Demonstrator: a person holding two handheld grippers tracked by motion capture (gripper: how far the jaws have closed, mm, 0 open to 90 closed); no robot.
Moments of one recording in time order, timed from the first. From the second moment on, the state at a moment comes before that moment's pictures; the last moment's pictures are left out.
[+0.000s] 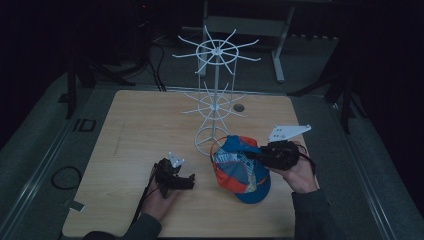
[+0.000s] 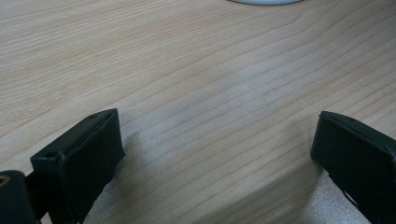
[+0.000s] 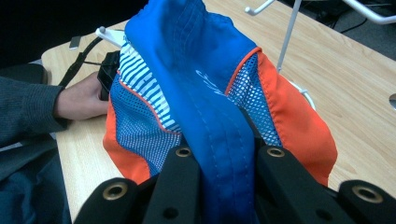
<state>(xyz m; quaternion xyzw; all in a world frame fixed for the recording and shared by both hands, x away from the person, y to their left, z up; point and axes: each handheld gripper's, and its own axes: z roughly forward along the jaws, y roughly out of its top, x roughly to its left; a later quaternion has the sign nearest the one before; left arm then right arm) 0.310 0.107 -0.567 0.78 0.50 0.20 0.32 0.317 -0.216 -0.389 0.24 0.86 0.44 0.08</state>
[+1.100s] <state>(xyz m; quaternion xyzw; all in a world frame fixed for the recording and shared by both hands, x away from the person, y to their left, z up) 0.310 0.107 -0.567 0.78 0.50 0.20 0.32 0.313 -0.235 -0.356 0.24 0.84 0.48 0.11</state>
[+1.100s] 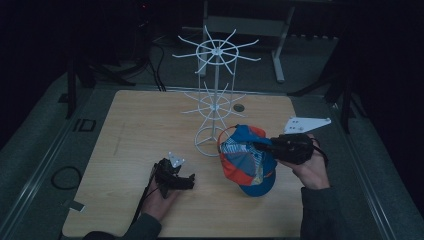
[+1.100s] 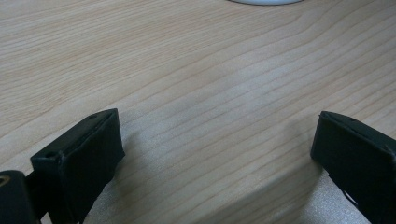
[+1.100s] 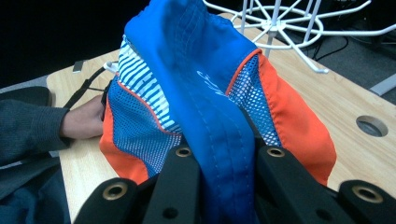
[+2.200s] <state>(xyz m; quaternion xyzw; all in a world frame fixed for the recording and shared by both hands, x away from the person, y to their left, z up) 0.310 0.107 -0.567 0.78 0.50 0.20 0.32 0.309 -0.249 -0.334 0.24 0.83 0.49 0.13</state>
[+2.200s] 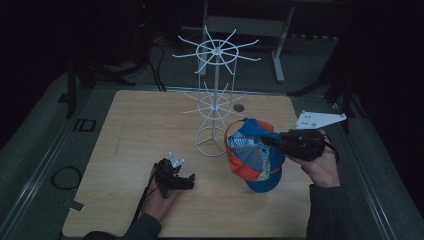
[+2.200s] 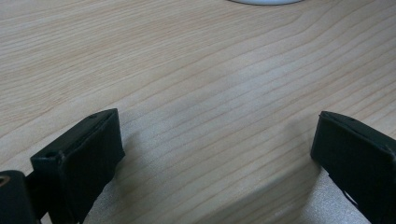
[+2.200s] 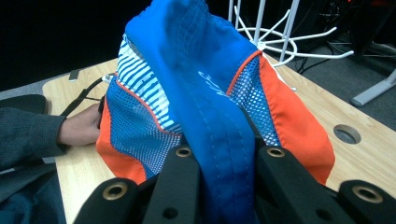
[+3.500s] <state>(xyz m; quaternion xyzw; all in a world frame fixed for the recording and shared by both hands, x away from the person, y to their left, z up) 0.310 0.107 -0.567 0.78 0.50 0.20 0.32 0.316 -0.259 -0.311 0.24 0.83 0.48 0.15</state>
